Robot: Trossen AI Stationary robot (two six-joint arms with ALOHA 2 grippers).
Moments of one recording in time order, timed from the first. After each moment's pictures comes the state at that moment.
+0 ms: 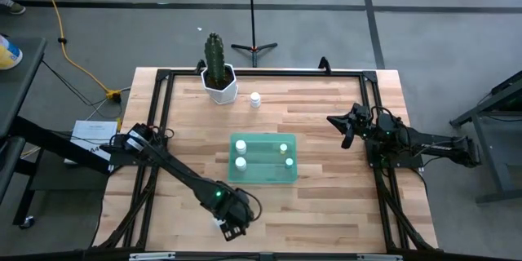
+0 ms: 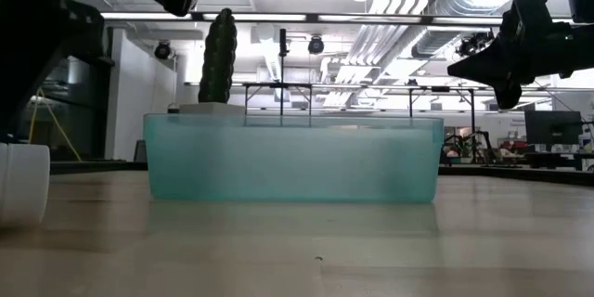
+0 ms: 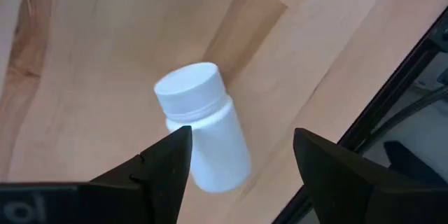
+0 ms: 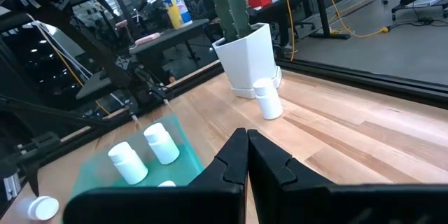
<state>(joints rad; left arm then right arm) -0.58 1.96 1.50 -0.93 0.16 -1.07 -0.19 0.11 0.02 0.03 0.18 0.40</state>
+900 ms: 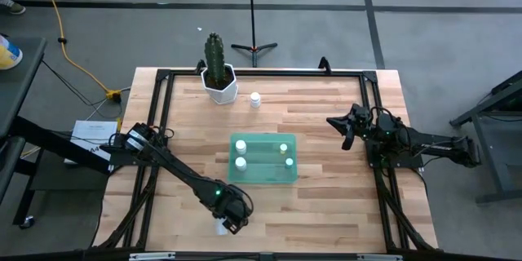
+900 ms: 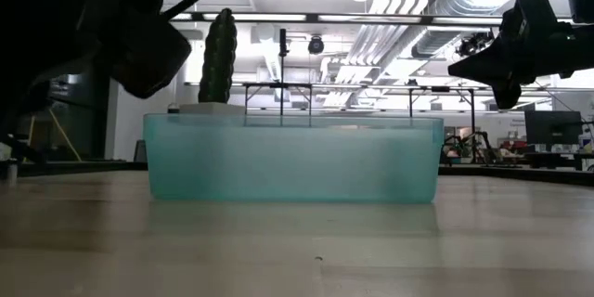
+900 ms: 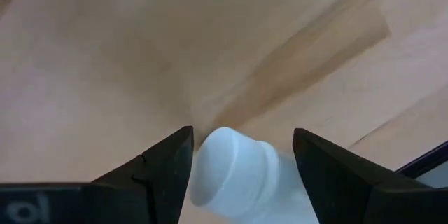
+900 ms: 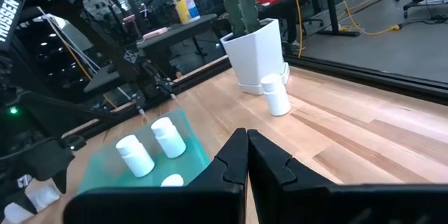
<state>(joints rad) -0.57 1.96 1.32 -0.74 0.20 -1.41 -0.19 0.11 0.02 0.03 0.14 0.39</state>
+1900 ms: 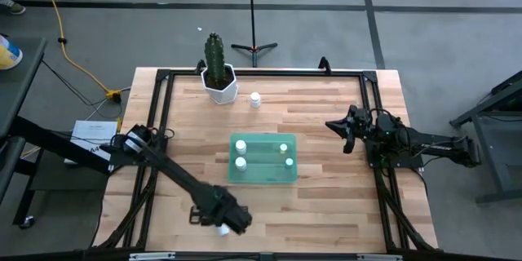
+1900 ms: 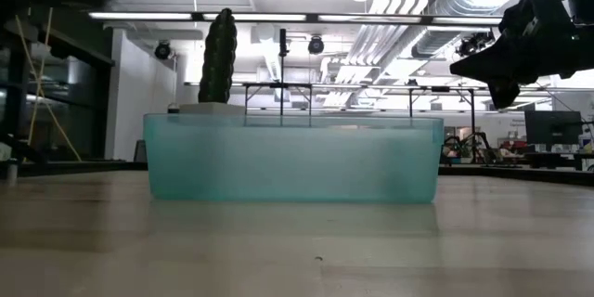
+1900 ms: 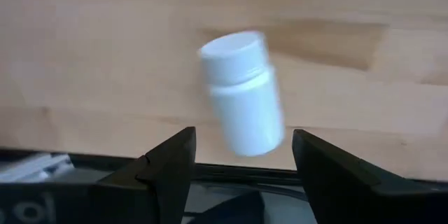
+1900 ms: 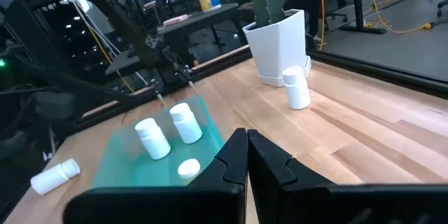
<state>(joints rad) -0.62 1.96 1.55 -1.01 0.20 -2.24 -0.19 0.11 0.02 0.03 0.05 0.35</state>
